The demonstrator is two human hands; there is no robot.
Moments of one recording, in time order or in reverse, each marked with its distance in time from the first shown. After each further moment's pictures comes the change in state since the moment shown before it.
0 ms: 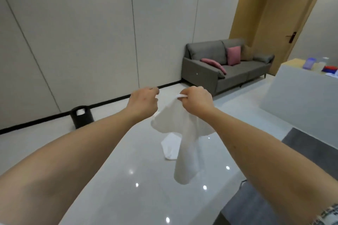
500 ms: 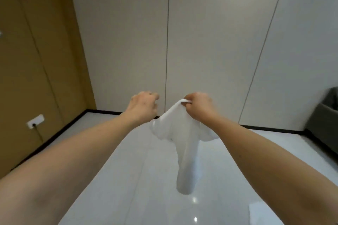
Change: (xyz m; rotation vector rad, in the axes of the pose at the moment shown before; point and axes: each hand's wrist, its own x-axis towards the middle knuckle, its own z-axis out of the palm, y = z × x) left_hand -0.095 -0.322 -0.162 0.367 0.075 -0.605; right_hand 0.153 -0.374 0.124 0.344 -0.203 -0.606
